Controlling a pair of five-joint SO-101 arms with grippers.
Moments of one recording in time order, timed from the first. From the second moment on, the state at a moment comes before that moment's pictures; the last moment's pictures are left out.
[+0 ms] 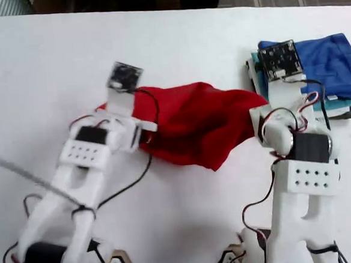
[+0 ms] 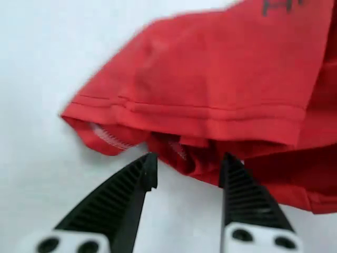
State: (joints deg) left arm 6.6 -18.8 42.0 44.9 -6.2; right arm 4.9 -43.0 32.2 67.2 21.4
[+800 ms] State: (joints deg) left arm 12.6 6.6 21.7 51.3 -3.9; right arm 4.9 -45.0 37.8 66.2 21.4
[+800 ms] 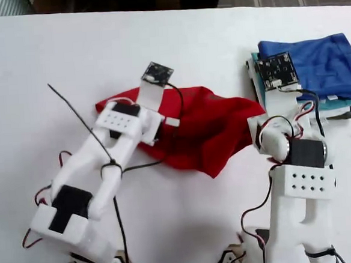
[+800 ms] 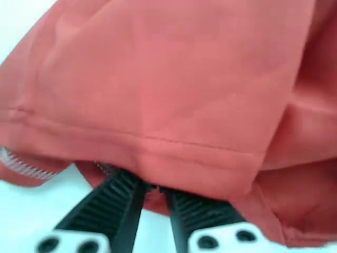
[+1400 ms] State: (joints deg) left arm -5.5 6.6 -13.8 94.5 -10.9; right arm -5.4 -45.1 45.2 56.1 21.4
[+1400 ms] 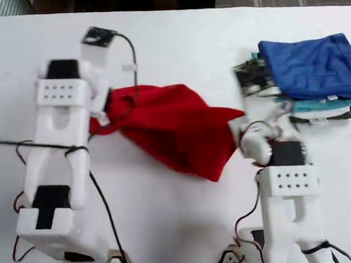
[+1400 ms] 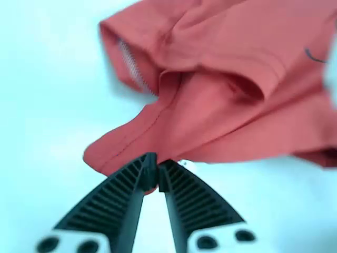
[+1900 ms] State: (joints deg) left arm -21.4 -3.2 0.6 97.6 -24.0; right arm -19.3 -45.1 56.8 53.3 21.4
